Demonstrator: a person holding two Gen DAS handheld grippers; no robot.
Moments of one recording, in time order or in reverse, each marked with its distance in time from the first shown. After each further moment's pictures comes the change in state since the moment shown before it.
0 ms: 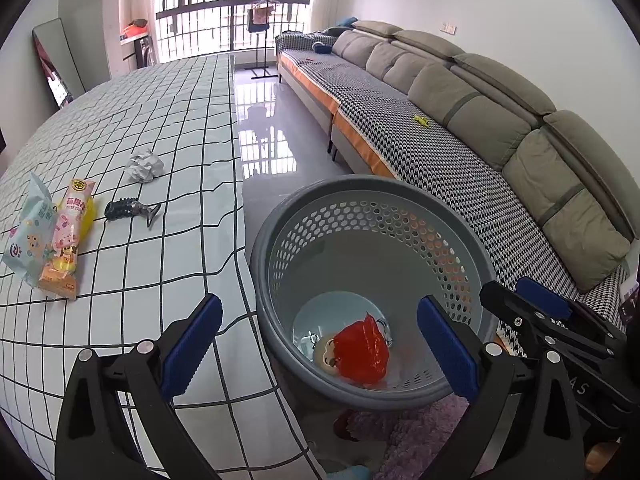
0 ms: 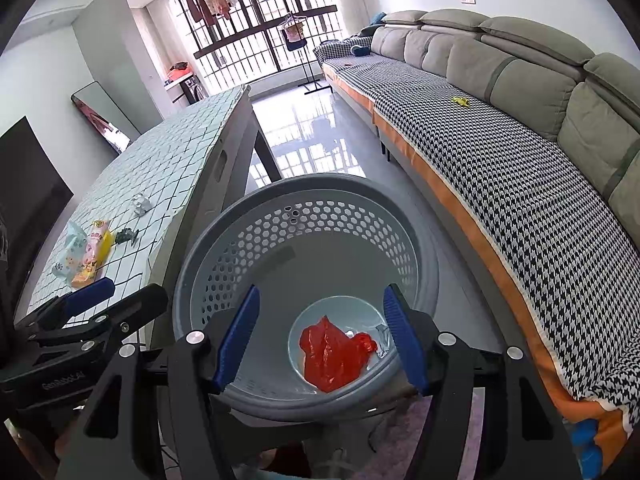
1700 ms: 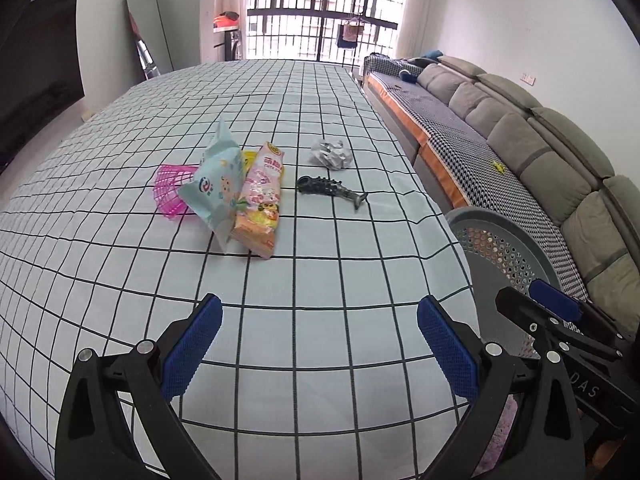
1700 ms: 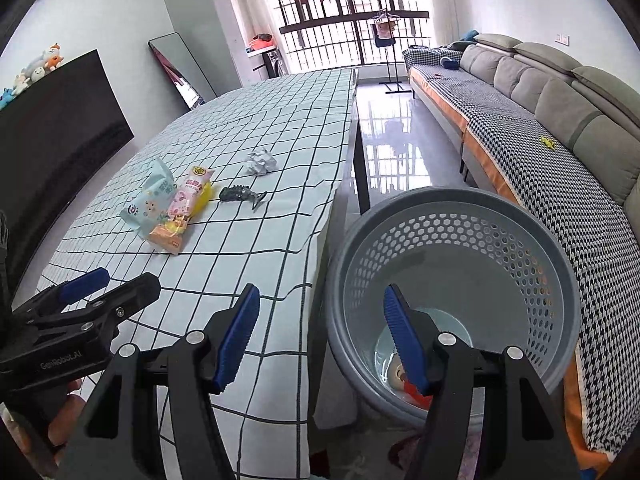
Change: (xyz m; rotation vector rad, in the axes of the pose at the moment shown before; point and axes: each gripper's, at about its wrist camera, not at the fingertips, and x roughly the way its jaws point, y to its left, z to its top) left arm -0.067 0.140 -0.039 -0.216 -0.076 0.196; right arm 0.023 0.147 -0.010 -0.250 0.031 0.173
